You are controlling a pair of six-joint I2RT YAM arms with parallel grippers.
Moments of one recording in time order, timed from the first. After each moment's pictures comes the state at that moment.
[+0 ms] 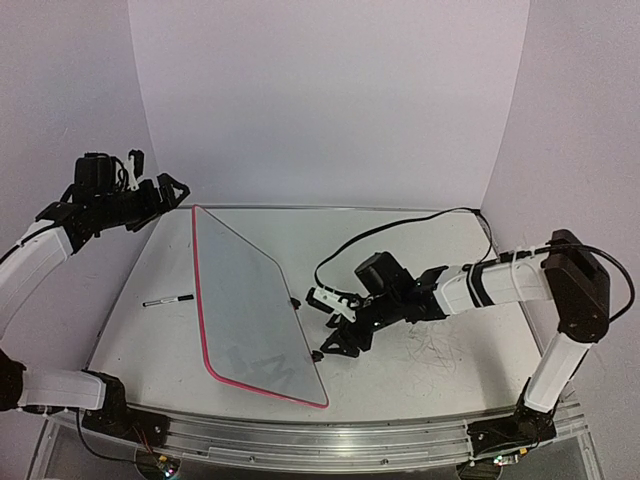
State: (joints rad) left arm -0.18 1.12 1.09 -0.38 0.26 -0.49; right arm 0.91 1.76 1.01 -0.11 -0.35 -0.27
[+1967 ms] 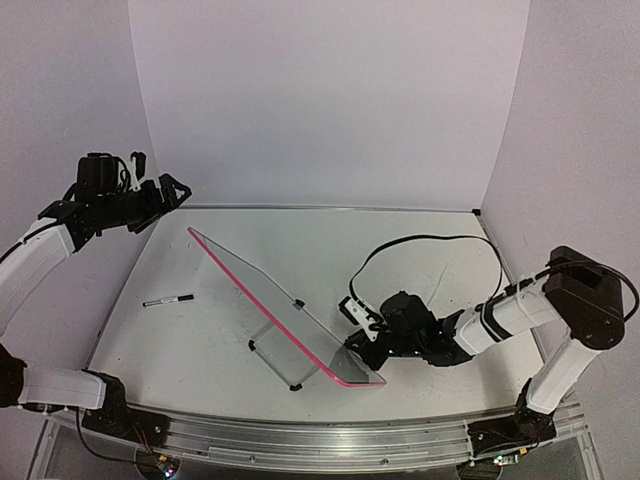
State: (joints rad) left arm -0.18 1.14 1.09 -0.39 0.27 -0.52; right arm 0.98 1.69 0.62 0.37 0.02 0.06
